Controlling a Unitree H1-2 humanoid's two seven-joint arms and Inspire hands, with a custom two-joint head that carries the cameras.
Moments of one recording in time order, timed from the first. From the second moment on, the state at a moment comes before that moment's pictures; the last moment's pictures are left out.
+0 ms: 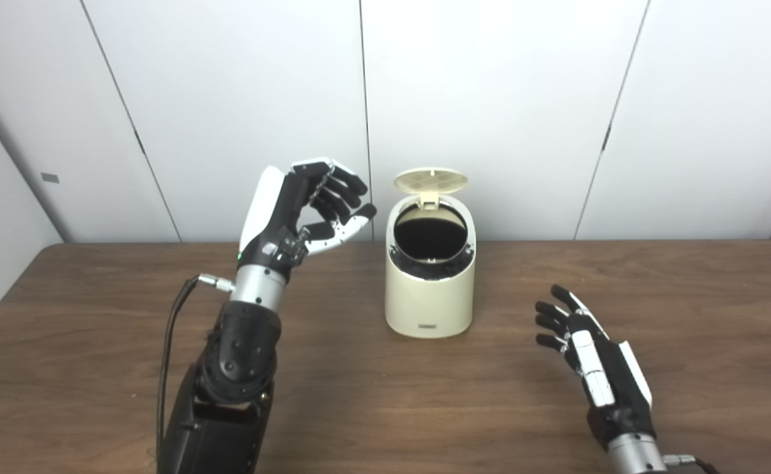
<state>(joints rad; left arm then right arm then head) -0.45 0.11 -0.05 -0.23 0.39 0.26 -0.04 -0.06 -0.06 -0.02 -0.12 -0.03 0.06 -0.01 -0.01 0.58</state>
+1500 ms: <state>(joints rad) -0.07 0.02 0.05 -0.20 -0.03 0.26 -0.04 -0.70 -0.27 0.19 0.03 -0.37 0.27 0.15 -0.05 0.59</state>
